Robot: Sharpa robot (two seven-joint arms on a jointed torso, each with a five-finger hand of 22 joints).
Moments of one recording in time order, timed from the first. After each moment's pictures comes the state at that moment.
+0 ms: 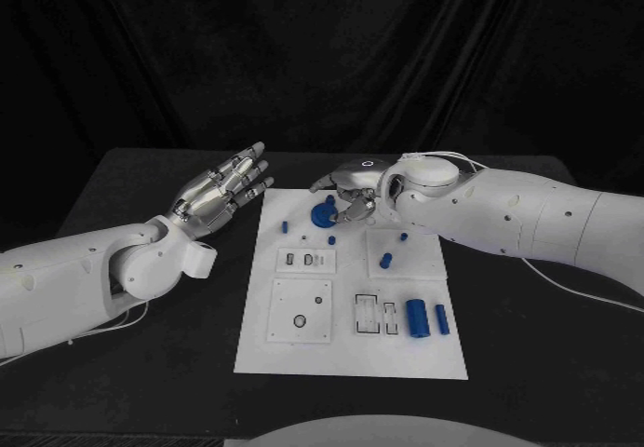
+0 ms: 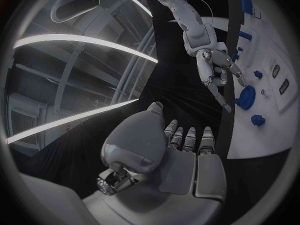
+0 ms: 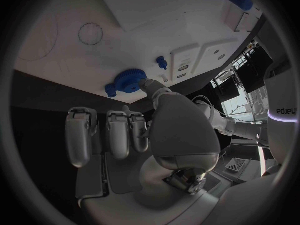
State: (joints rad) left arm 1.25 -0.92 -0.21 1.42 -0.01 0.19 0.63; left_hand 1.36 0.29 -0.17 0.28 0.47 0.18 -0.01 0.05 0.03 0.00 -0.04 0.01 0.00 0.00 0.04 0.00 0.00 0.17 0.00 0.14 0.01 0.00; right arm 1.36 -0.43 -0.21 1.11 -1.55 -0.16 0.10; right_hand 1.24 -0.11 0.29 0.08 0.48 0.46 0.05 0.05 0.17 1.47 -0.02 1.57 1.31 1.47 -0.08 1.56 1.31 0.02 1.47 0.04 1.49 1.31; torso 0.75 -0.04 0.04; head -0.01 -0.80
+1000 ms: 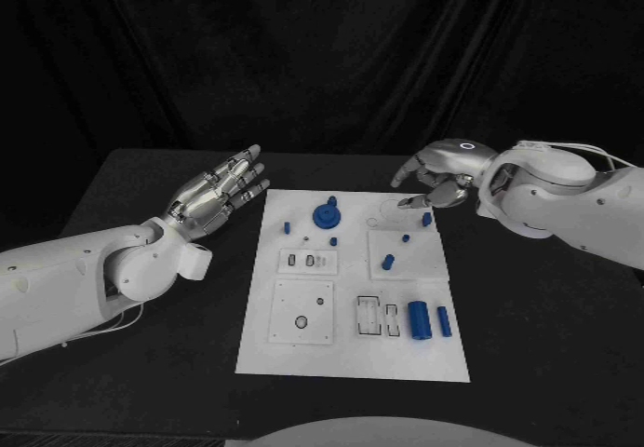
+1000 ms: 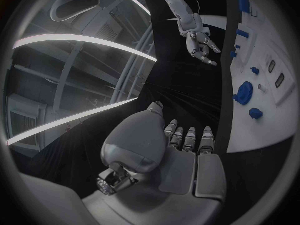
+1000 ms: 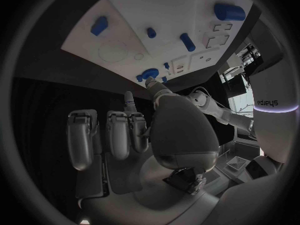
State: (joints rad) left arm 1.25 -0.94 -0.21 1.43 -0.01 0.19 0.63; left_hand 1.36 0.29 -0.17 0.28 0.47 0.18 -0.01 0.05 0.03 0.00 -0.04 0.01 0.00 0.00 0.04 0.00 0.00 0.17 0.00 0.14 0.01 0.00; right arm 1.44 -0.88 -0.21 1.45 -1.55 -0.25 0.08; right_hand 1.22 -0.09 0.19 0.13 0.18 0.84 0.07 0.12 0.22 1.47 -0.02 1.57 1.31 1.47 -0.08 1.57 1.31 0.02 1.47 0.03 1.56 1.31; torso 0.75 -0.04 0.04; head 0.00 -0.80
